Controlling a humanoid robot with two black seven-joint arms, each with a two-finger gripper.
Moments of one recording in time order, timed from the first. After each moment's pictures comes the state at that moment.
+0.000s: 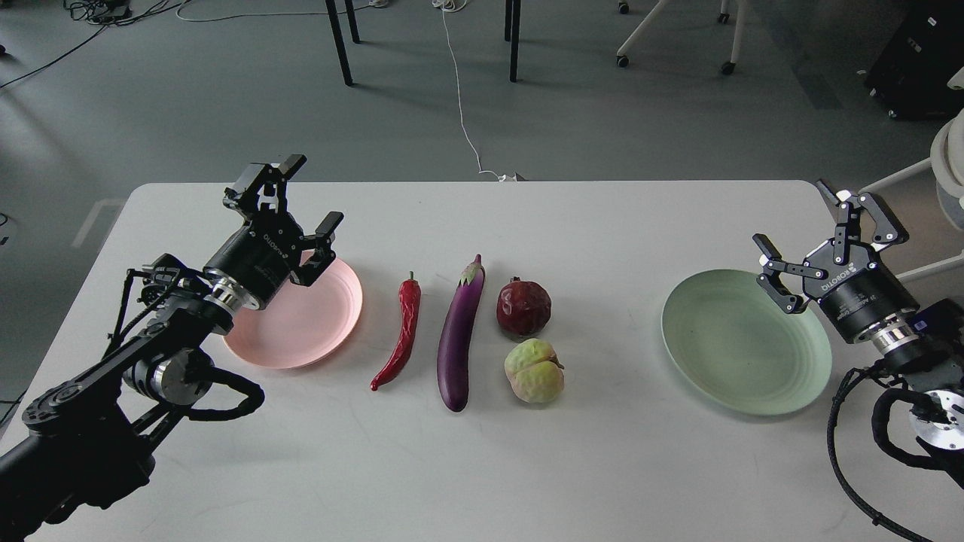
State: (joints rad) left arm -0.43 0.39 -0.85 -1.09 0.40 -0.24 -0.40; right arm 0.31 -0.63 0.85 1.03 -0.14 0.49 0.44
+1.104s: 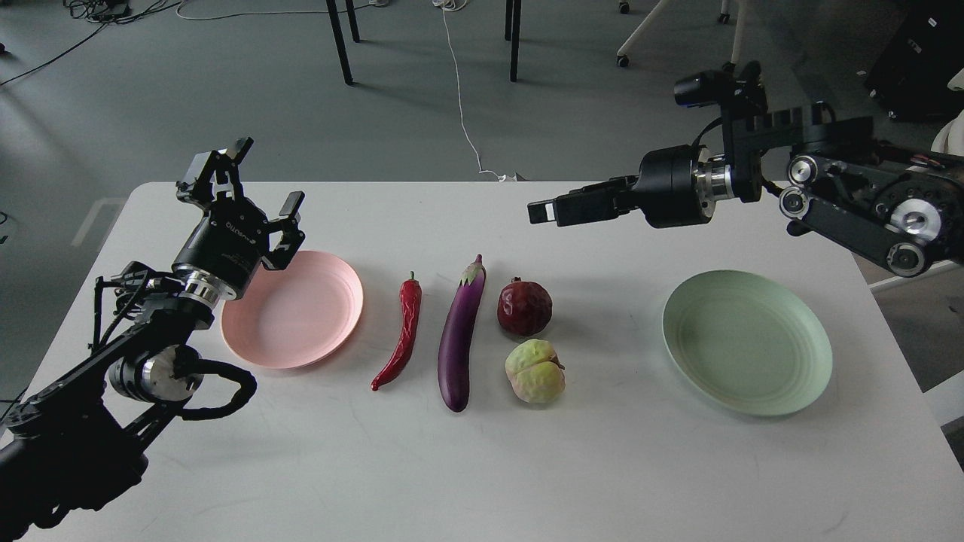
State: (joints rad) left arm -0.42 0.42 -0.86 -1.10 0.26 -0.18 -0.48; right arm 1.29 -0.49 0.06 1.06 -1.40 0.49 0.49
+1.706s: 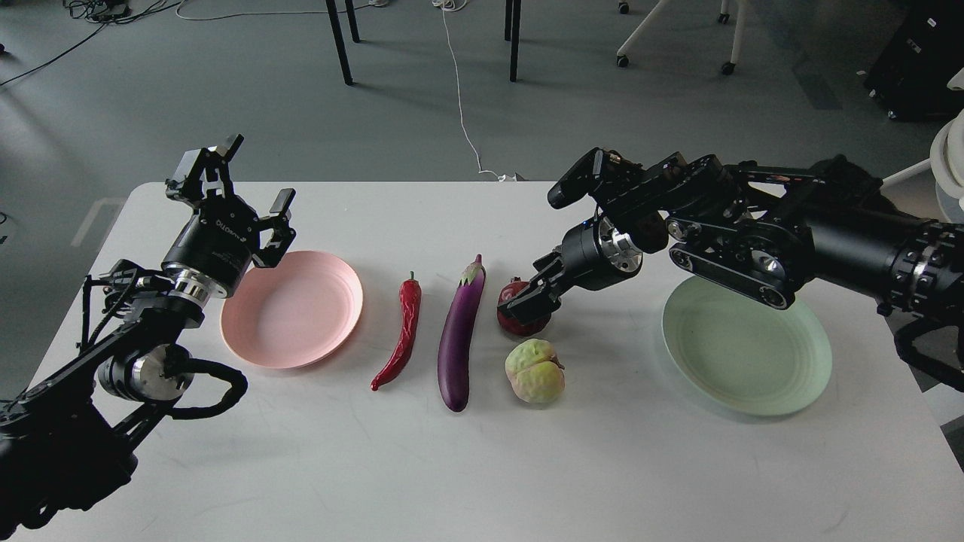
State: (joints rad) left arm -0.42 0.45 -0.86 -1.10 0.25 -0.18 -0.49; right arm 1.31 -0.17 -0.15 0.83 -1.65 0.49 0.49
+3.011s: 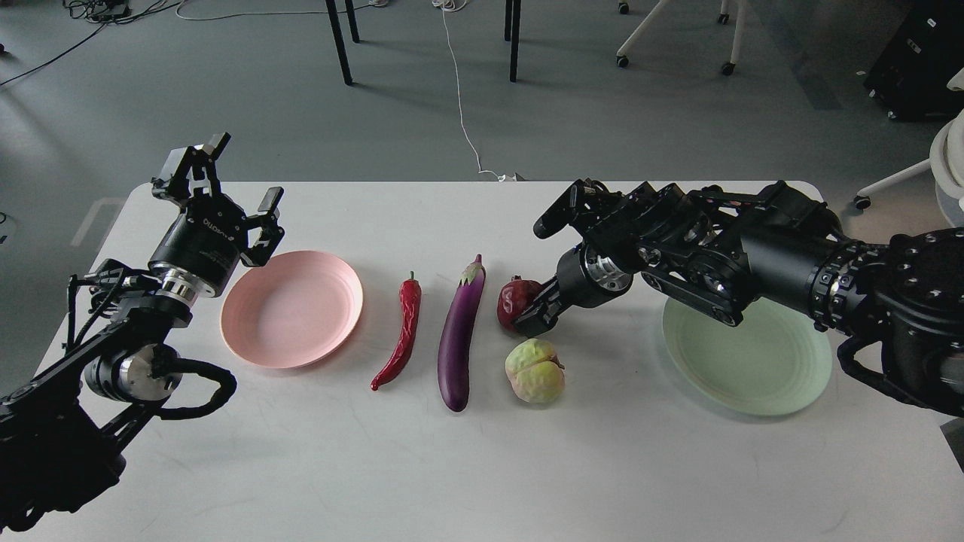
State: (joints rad) left arm -0.41 0.47 -0.87 -1.11 0.25 -0.19 -0.49; right arm 1.27 -0.04 -0.27 0.62 -1.65 0.49 0.49
